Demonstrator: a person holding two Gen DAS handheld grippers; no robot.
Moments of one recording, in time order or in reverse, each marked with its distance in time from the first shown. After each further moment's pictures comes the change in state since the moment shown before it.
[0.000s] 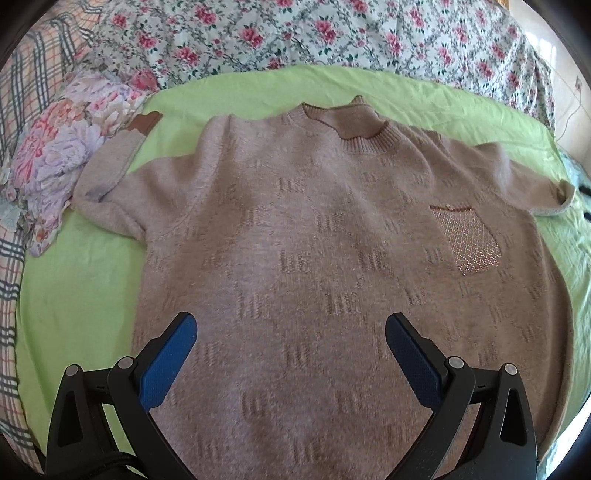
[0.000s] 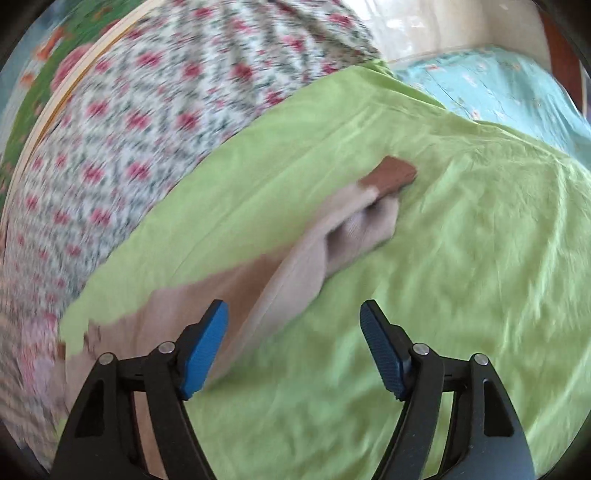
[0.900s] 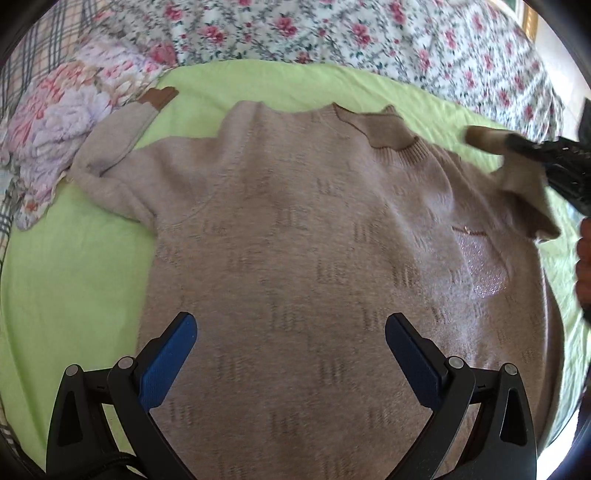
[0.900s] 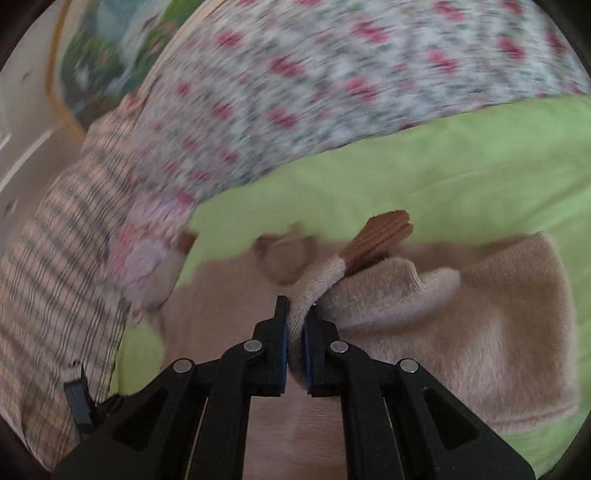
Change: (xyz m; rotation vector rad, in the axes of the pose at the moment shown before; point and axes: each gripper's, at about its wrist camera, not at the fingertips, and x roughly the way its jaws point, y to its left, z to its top) left arm 0.012 0.043 0.005 -0.143 -0.004 -0.095; right arm 0.053 0.334 -0.176 -0.542 0.319 0.520
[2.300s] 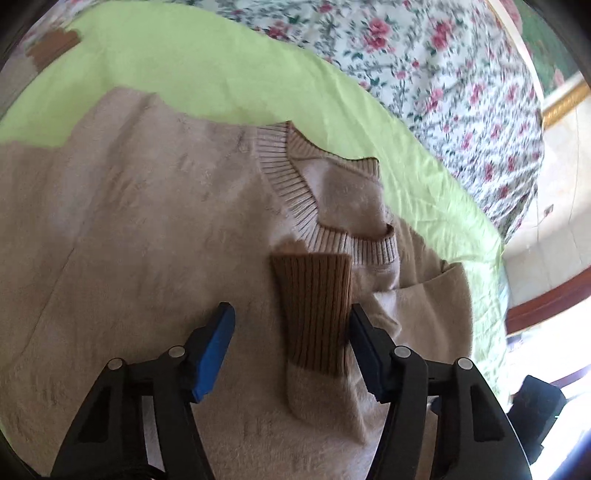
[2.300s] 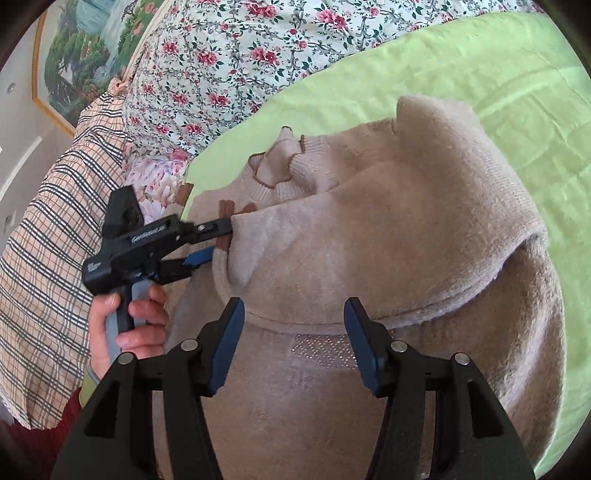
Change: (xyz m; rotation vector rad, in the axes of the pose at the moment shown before) left arm 0.121 -0.027 0.132 -0.203 0.128 -0.392; right arm -0.007 -0.051 -0.088 0.158 0.029 -0.022
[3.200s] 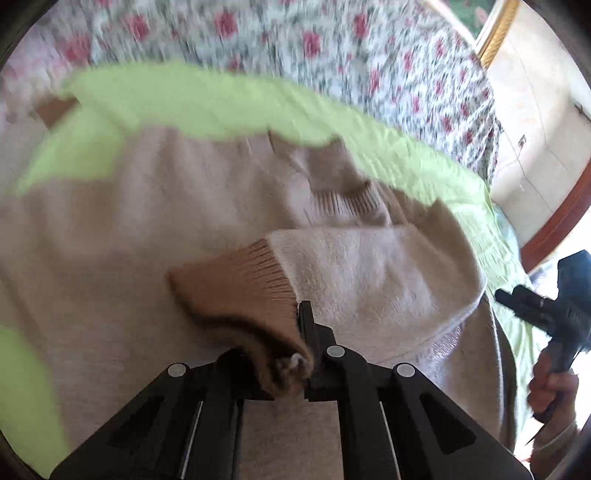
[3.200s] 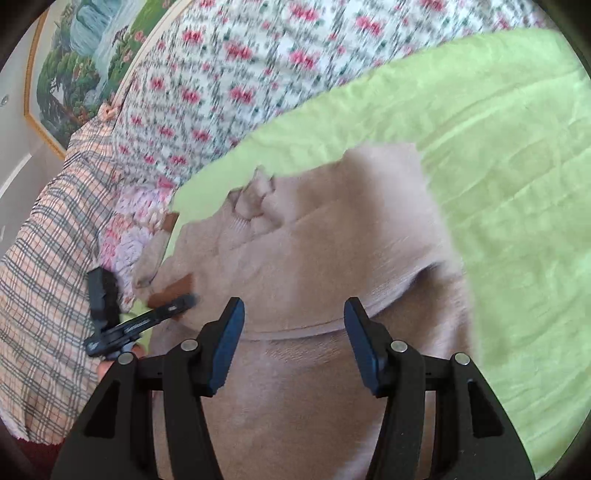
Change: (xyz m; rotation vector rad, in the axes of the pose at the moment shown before) left arm -0.060 0.023 -0.060 0.286 -0.154 0.025; right arm -0.066 -0.028 0.013 0.024 -0.125 -0.116
